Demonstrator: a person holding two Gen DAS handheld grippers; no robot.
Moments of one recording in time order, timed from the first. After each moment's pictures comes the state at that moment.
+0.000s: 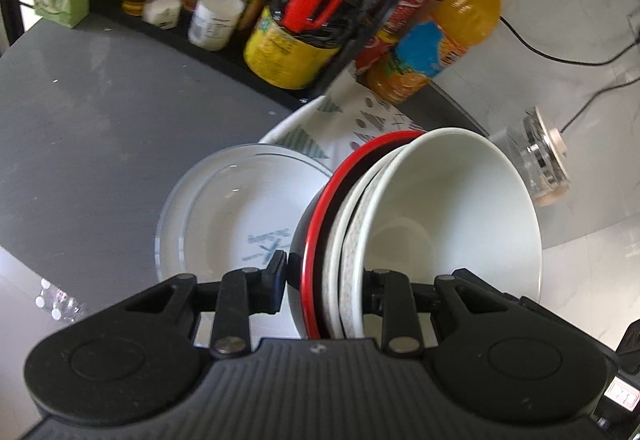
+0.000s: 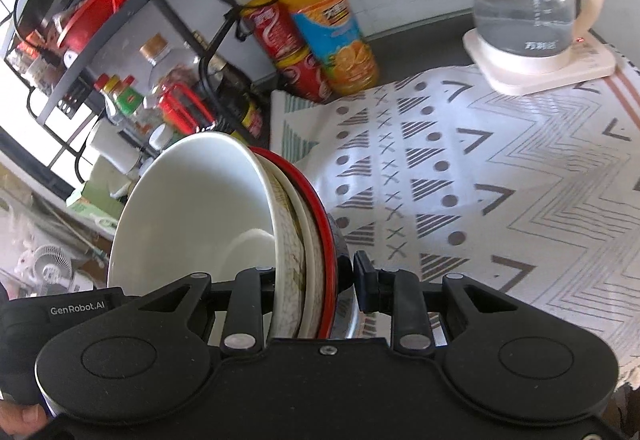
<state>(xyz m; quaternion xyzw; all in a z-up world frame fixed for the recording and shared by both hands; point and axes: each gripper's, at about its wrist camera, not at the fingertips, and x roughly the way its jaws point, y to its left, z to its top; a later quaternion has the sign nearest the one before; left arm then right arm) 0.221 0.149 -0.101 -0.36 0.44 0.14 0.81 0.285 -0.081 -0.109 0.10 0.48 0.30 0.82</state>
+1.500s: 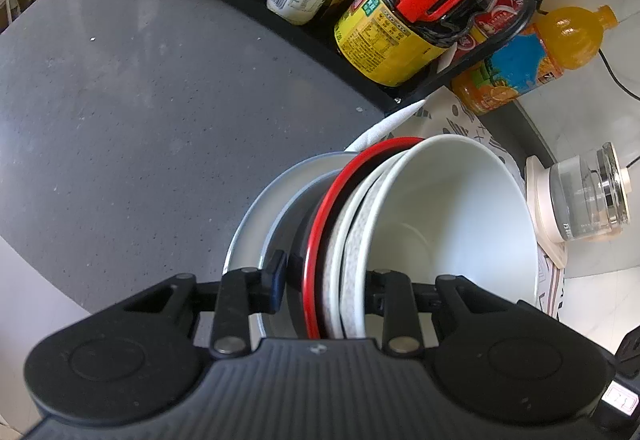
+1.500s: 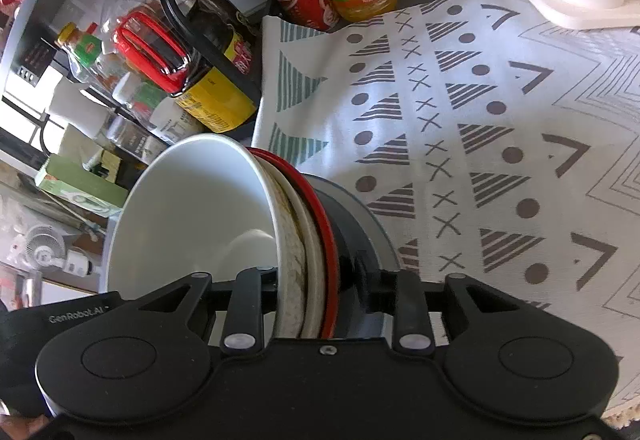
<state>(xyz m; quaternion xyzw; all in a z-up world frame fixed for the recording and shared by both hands) 0.233 0.202 -0.158 -0.40 0.47 0.20 0.76 0.312 -0.017 -0.167 0.09 0.55 0.29 0.77</state>
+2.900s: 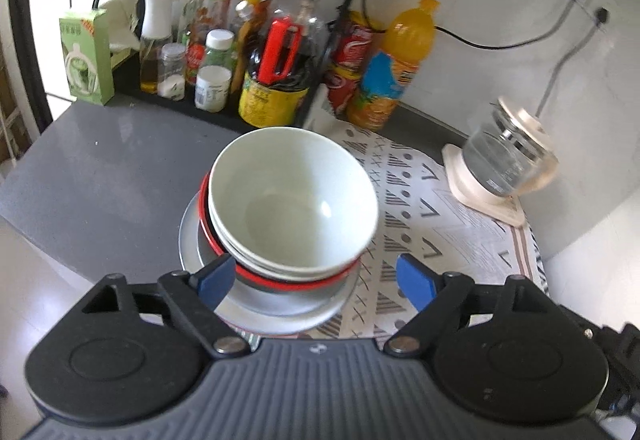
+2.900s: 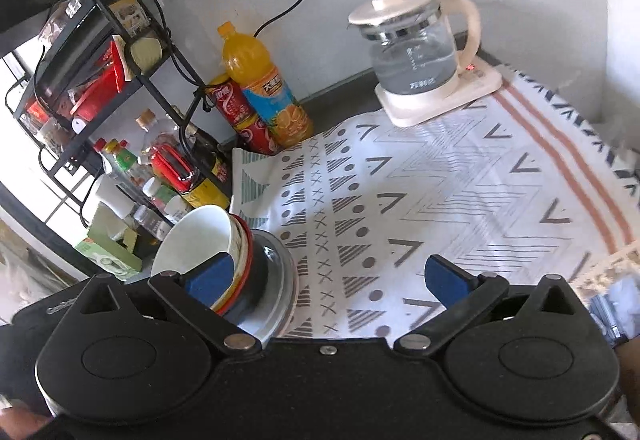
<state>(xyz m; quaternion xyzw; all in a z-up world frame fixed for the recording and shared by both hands) 0.165 0.048 -0.044 -0.24 0.38 0.19 0.87 0.209 -0.206 -0.064 0.15 0.41 0.23 0.87</state>
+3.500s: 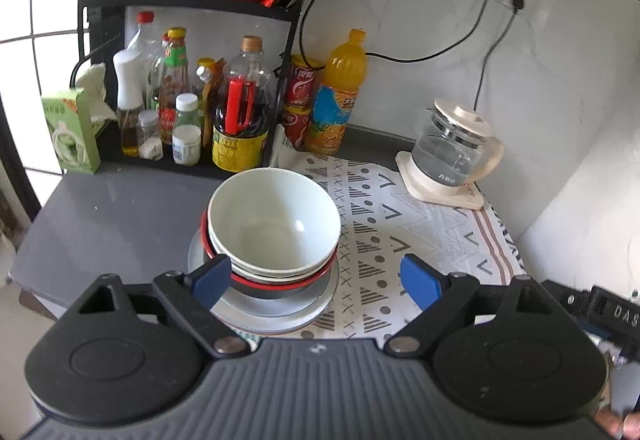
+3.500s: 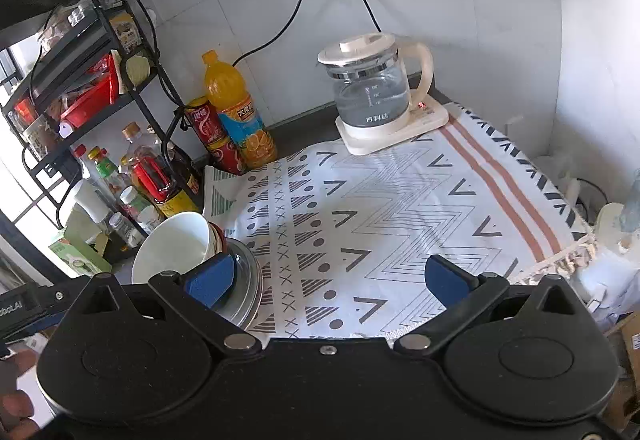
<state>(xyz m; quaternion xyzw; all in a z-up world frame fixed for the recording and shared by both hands) 0.112 0.033 0.008 -0.16 0.34 0.12 0.92 0.156 -0.227 -0.032 0.11 0.37 0.17 0.91</state>
